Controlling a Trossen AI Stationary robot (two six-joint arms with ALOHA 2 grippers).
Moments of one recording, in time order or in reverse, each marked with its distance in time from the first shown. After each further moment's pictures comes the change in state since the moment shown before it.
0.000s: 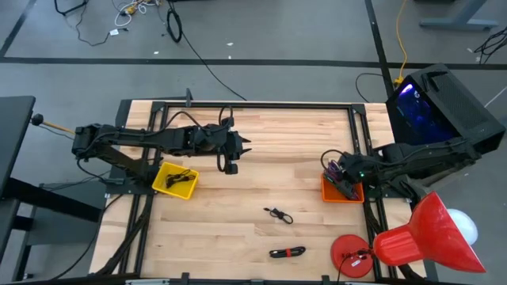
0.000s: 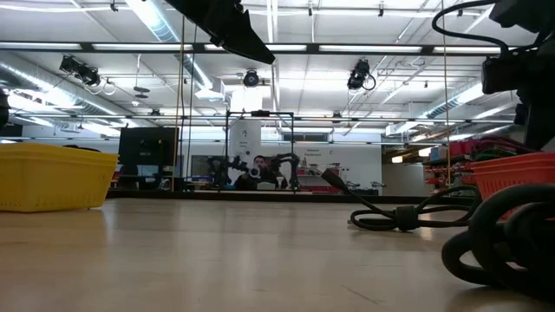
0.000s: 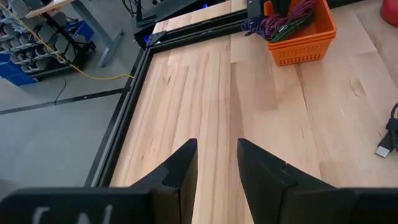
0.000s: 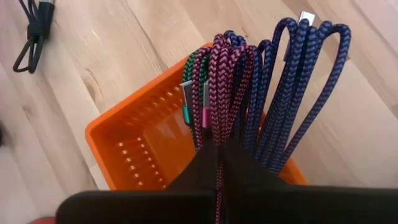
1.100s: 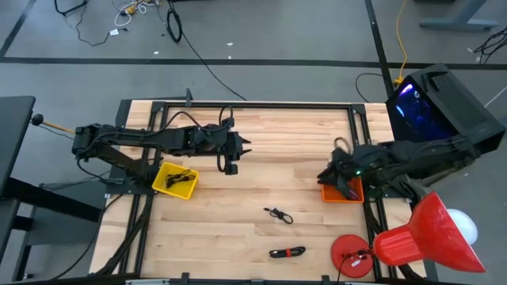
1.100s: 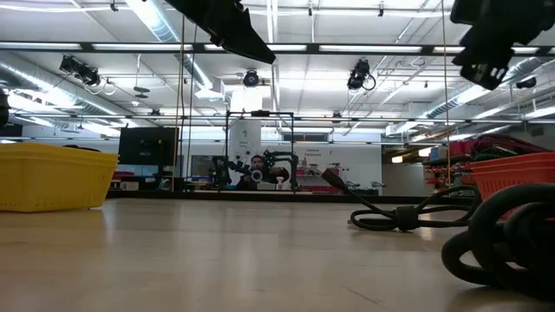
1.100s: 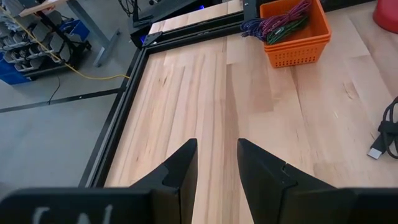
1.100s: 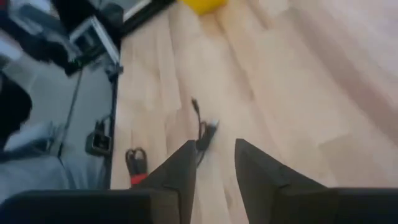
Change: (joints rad) left arm -0.001 0.001 0.000 0.001 0.016 -0.014; right arm 0.029 0.032 0.092 0.503 -0.083 -0.117
